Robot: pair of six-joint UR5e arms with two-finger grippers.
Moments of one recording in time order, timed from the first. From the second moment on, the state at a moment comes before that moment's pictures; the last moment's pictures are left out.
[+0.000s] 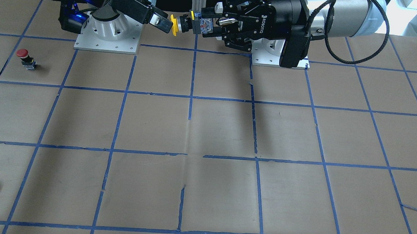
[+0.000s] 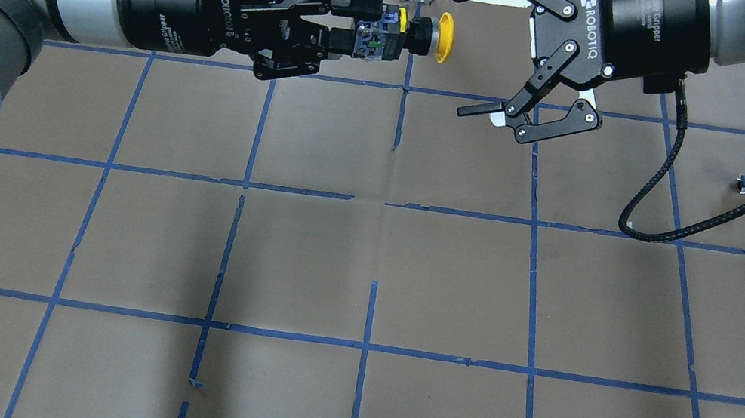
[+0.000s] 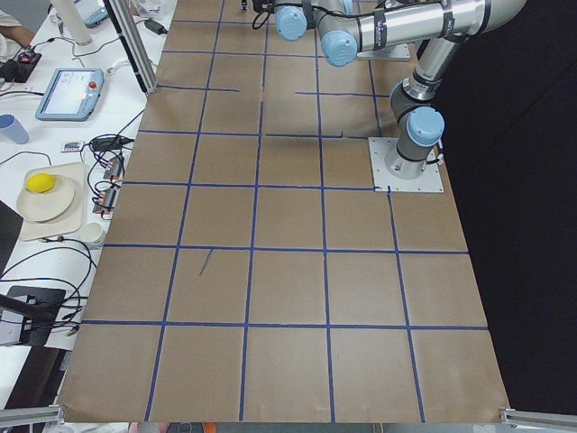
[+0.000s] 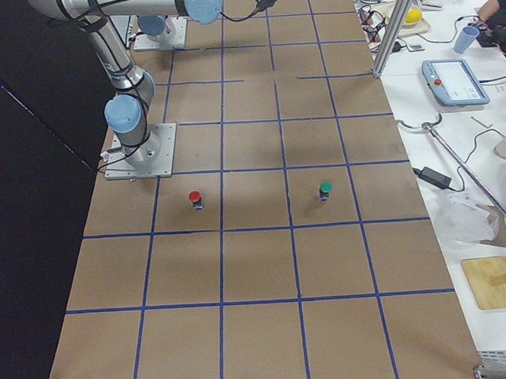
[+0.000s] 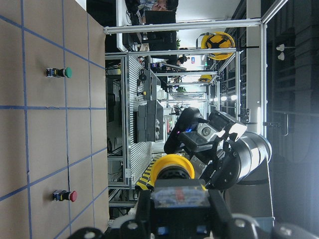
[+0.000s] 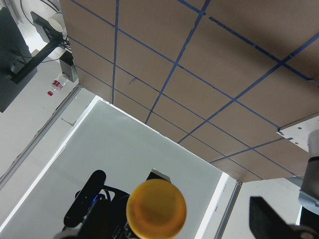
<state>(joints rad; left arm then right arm) -1.46 -1.46 -1.86 -1.59 0.10 0.22 1.48 -1.69 1.67 -1.50 -0.50 0.92</state>
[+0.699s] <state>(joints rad) -1.46 -1.47 -1.87 -1.55 0.10 0.22 1.48 -1.68 1.68 -1.50 -0.45 0.93</state>
